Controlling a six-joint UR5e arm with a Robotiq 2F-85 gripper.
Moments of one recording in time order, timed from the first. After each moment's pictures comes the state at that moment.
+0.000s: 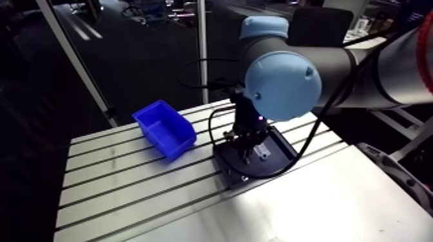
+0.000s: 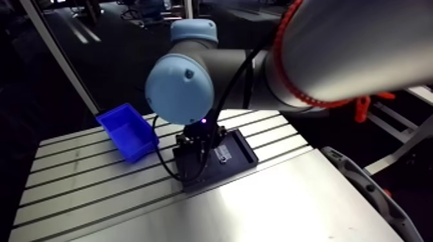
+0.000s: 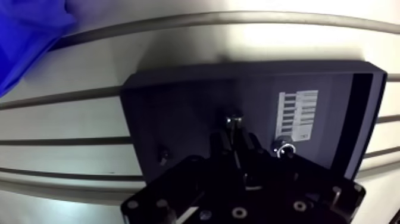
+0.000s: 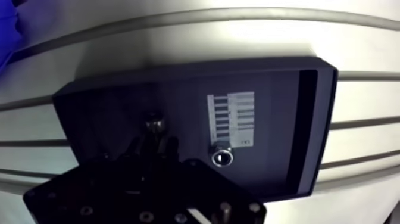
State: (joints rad) arm -0.41 -1.25 2.04 -2.22 -1.59 -1.90
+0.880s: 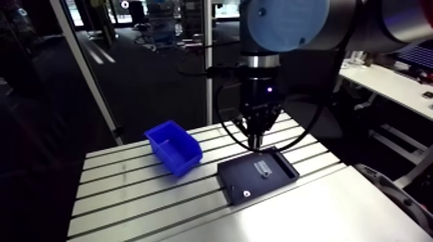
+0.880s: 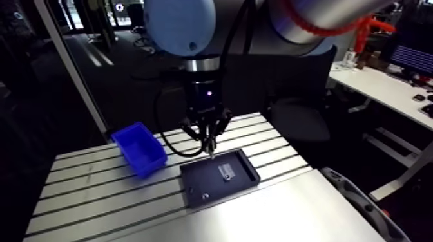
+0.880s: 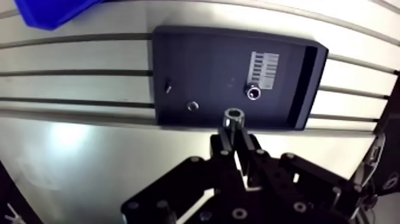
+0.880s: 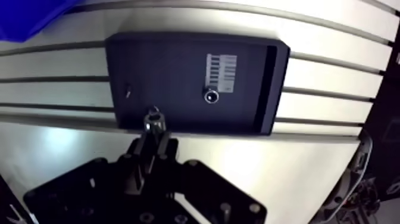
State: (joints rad) arm -0.38 -1.38 1.84 -1.82 -1.65 -2.03
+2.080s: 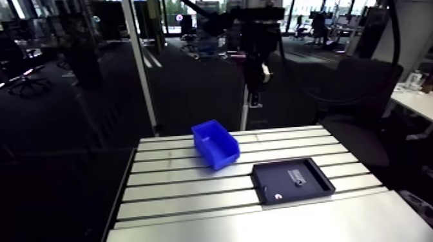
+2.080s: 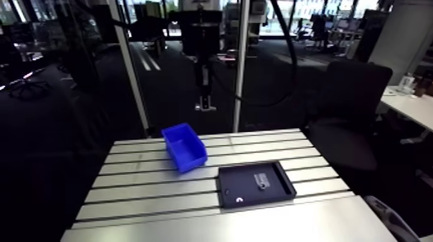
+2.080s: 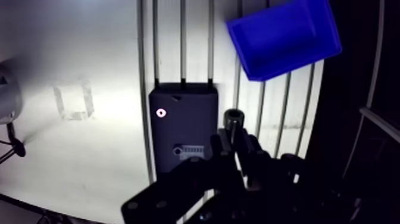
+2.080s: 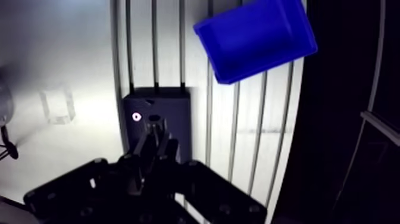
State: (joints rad) arm -0.15 -1.43 1.61 -1.69 -1.60 -3.32
